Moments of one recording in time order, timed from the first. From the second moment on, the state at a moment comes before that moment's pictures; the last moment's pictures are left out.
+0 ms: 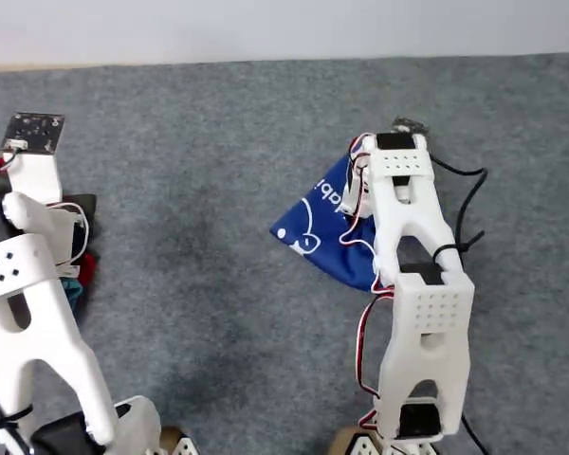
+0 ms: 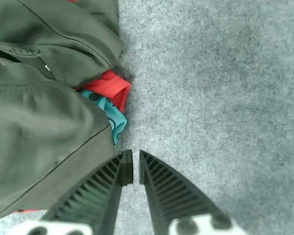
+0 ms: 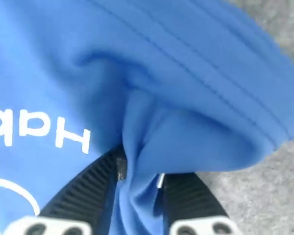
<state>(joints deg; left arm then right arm) -26.0 -20.8 8.4 99.3 -16.7 -6.3 40.4 -26.8 84.6 -27.3</state>
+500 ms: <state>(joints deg) -26.0 -20.8 8.4 99.3 -16.7 16.7 28.7 -26.8 90.1 0.7</state>
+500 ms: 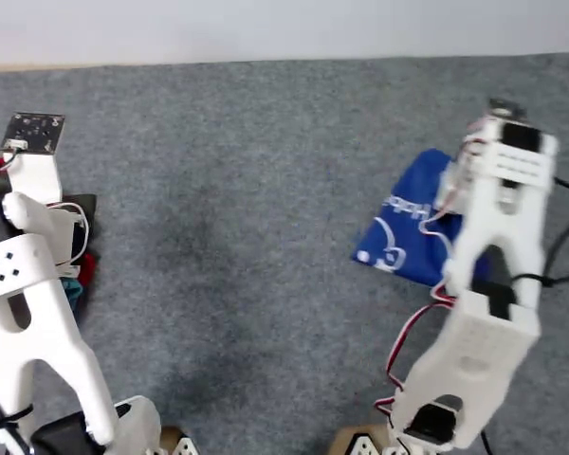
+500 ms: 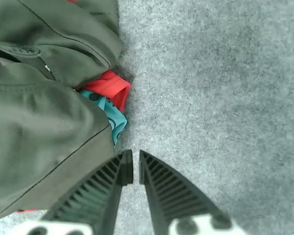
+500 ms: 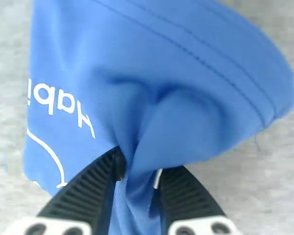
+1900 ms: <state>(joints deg) -26.0 -20.8 8.4 99.3 -16.7 41.8 33.8 -41.6 95.4 31.6</state>
